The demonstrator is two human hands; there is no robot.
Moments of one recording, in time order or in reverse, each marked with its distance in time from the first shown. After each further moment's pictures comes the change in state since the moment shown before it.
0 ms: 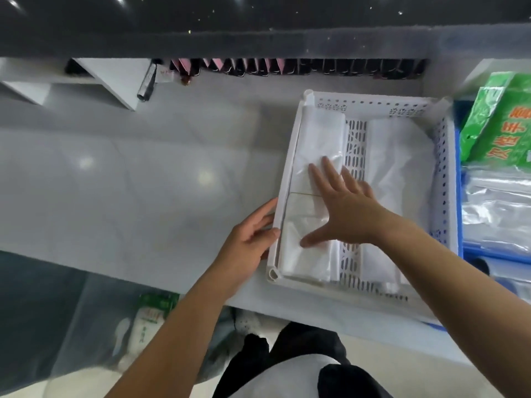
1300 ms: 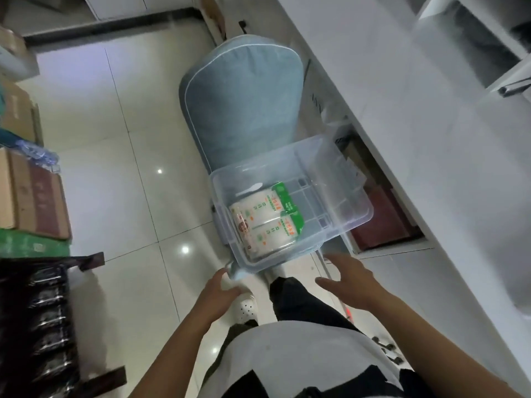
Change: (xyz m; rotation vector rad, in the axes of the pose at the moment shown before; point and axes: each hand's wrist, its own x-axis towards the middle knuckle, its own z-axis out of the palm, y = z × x) left_hand -0.370 -0.447 -0.141 -0.453 0.709 -0.553; right_hand -0.074 -0.321 0.334 -0.457 -0.404 -0.305
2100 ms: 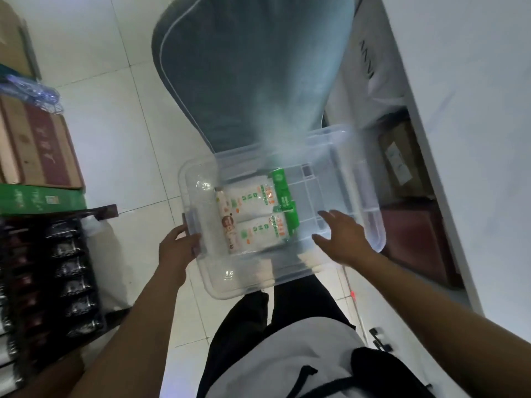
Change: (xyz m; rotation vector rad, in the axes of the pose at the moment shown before) left_hand 0.142 0.051 -0.076 -0.762 0.441 -0.331; right_hand 0.206 -0.020 -0.058 -0.114 -0.096 -0.113
